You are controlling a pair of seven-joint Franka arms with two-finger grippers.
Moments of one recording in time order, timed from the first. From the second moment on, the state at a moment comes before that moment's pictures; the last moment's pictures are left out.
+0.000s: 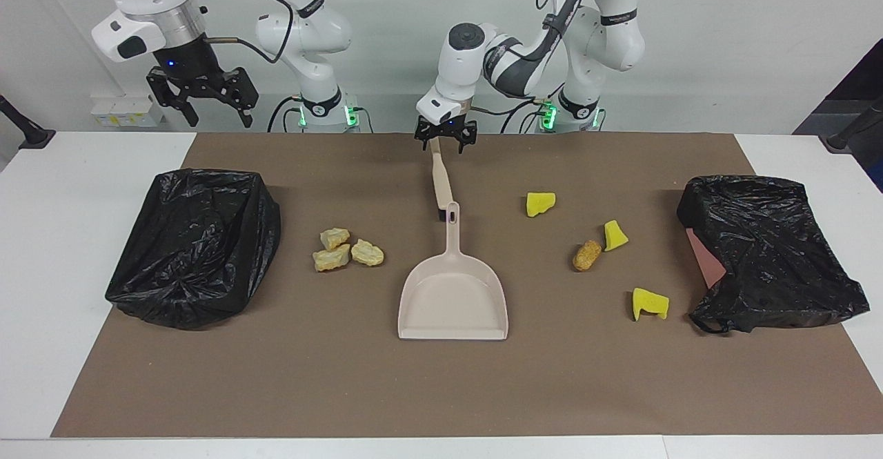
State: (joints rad) left arm -0.97 0.03 -0.06 -2.27 -0.18 2.35 -0.82; right arm 0.04 -0.10 -0.06 -1.60 0.00 1.53 0.03
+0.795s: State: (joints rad) left arm -0.97 0.04 -0.05 -2.24 -0.18 2.29 -0.86; right arm 0.04 -0.10 -0.06 -1.61 0.00 1.53 0.03
